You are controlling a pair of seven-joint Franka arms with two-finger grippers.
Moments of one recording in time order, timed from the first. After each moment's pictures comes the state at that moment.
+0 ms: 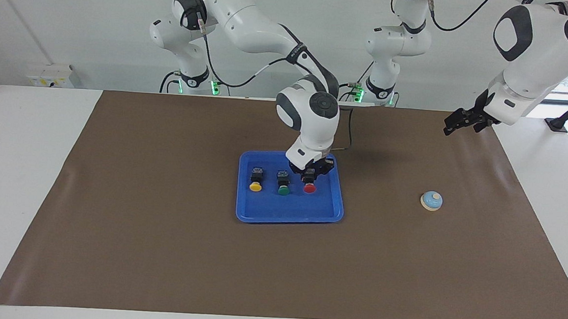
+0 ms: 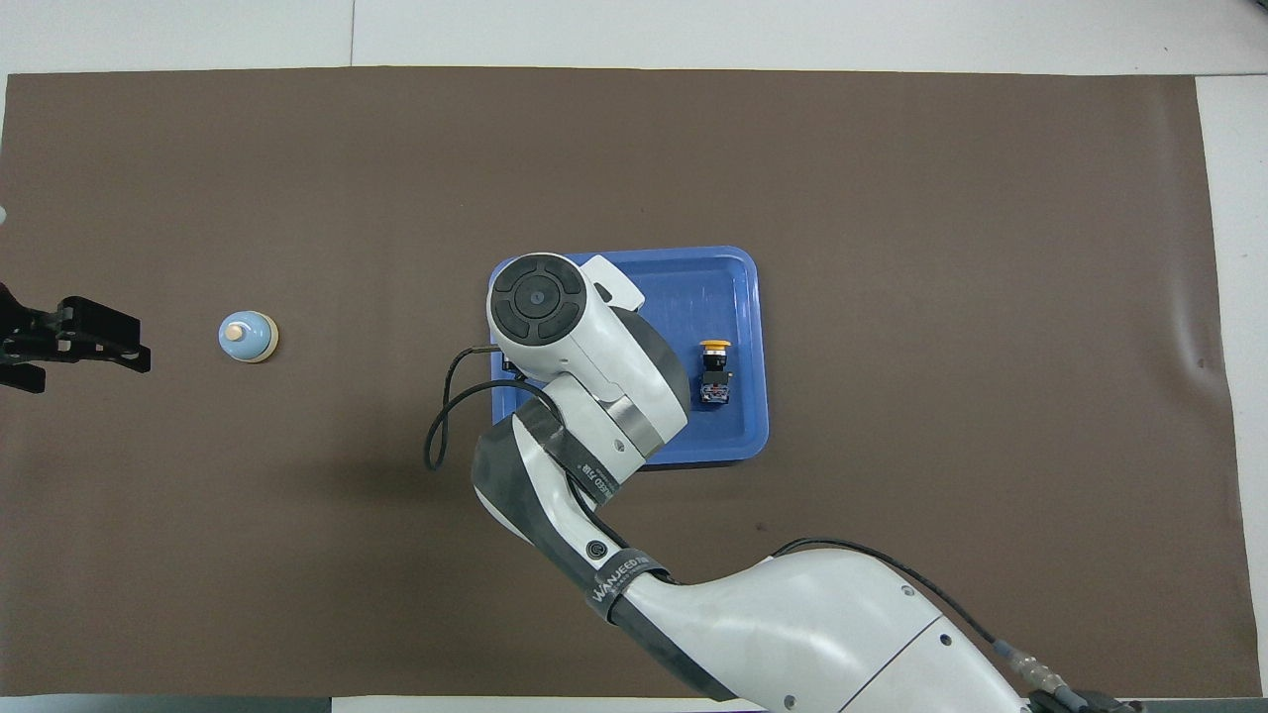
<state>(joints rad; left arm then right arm) 0.01 -0.02 0.02 -1.71 -0.02 1.52 -0.08 0.69 0.64 0.02 -1.41 0.03 2.04 0.70</state>
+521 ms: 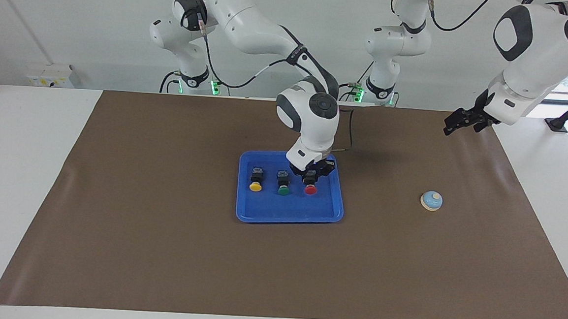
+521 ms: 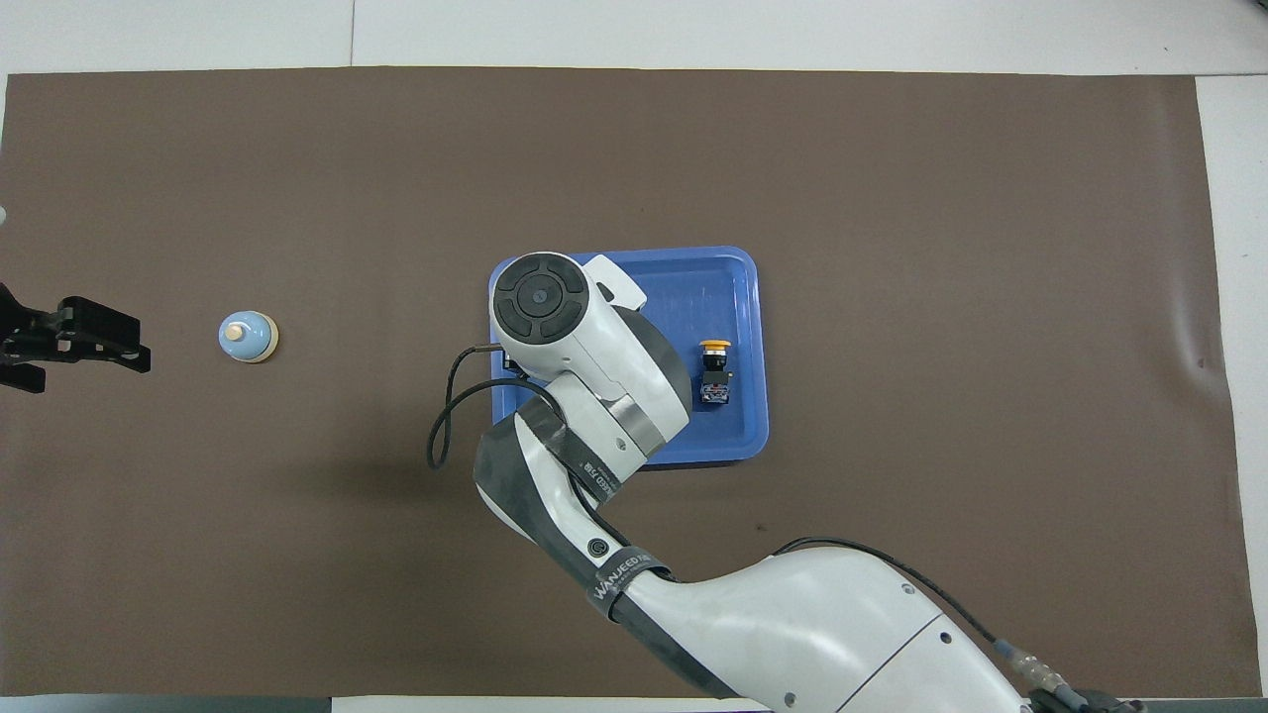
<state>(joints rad) 0.01 -0.02 0.02 -1.71 -0.02 1.52 -0.08 0.69 0.64 0.02 -1.41 0.03 2.04 0.70</state>
